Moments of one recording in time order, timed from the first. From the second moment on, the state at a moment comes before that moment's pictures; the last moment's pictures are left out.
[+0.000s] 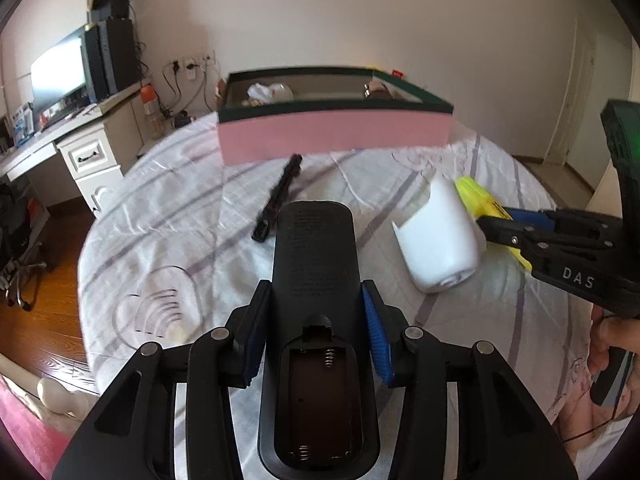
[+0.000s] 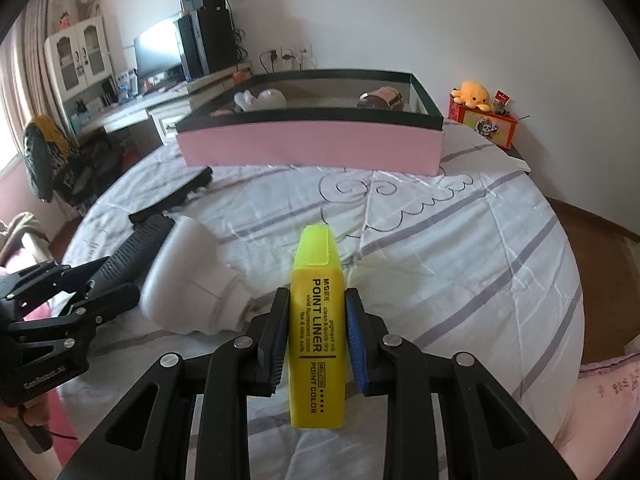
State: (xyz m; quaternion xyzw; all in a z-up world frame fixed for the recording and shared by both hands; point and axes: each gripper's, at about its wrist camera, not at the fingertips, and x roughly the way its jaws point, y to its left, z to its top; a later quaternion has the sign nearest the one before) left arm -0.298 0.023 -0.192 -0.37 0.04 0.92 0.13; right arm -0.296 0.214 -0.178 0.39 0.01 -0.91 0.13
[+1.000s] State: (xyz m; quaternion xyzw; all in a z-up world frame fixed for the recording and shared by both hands) left arm -0.229 -0.007 -0.048 -0.17 0.05 0.98 0.06; right arm -0.236 0.176 -0.040 0.20 0.03 -0.96 0.17
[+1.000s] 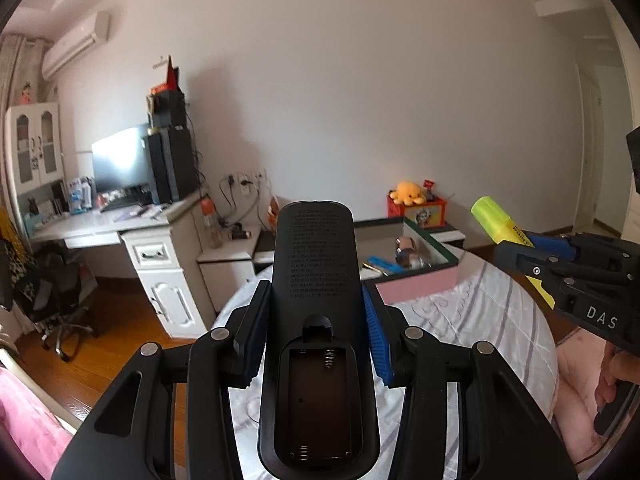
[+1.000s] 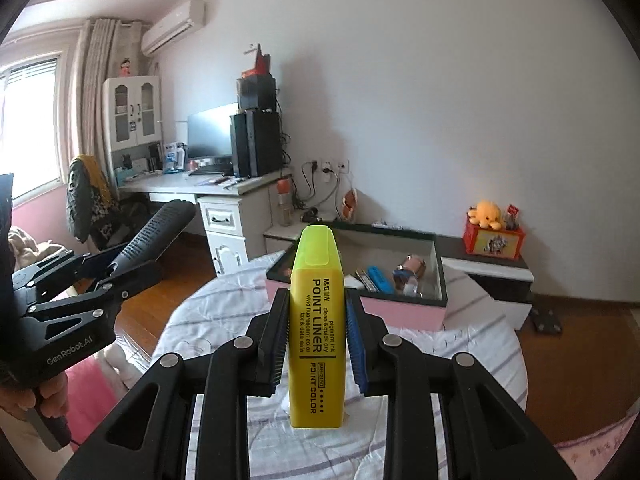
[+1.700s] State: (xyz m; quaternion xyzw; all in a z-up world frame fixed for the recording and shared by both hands) left arm -0.291 0.009 -0.032 -0.17 0.08 0.98 0.06; right arm -0.284 0.181 -0.029 0.19 0.06 -0.96 0.17
